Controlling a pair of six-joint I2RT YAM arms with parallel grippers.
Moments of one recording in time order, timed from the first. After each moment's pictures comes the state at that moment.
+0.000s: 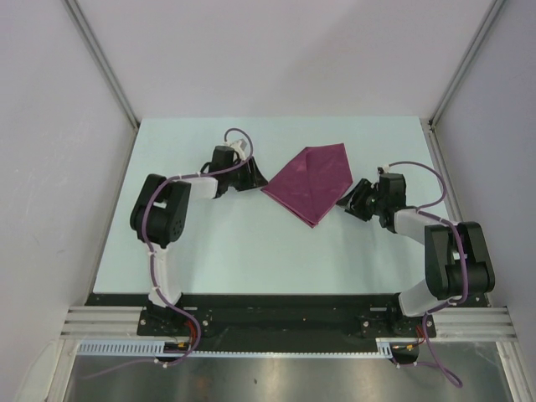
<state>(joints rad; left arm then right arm) -0.31 2.04 1.19 0.18 0.38 -0.49 0.09 1.52 0.67 0.16 -0.38 0.71</state>
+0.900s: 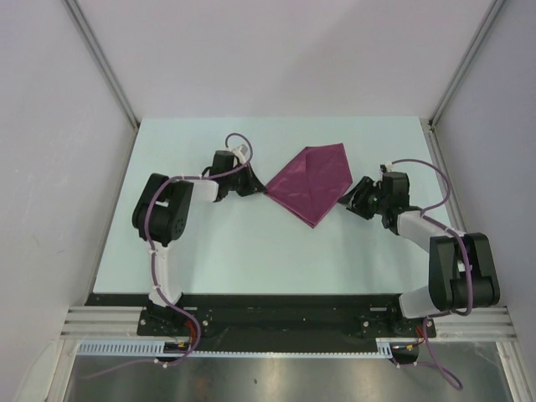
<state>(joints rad) -0.31 2.07 1.16 0.24 0.49 -0.58 0.09 1.45 0.67 0.12 -0.37 0.70</state>
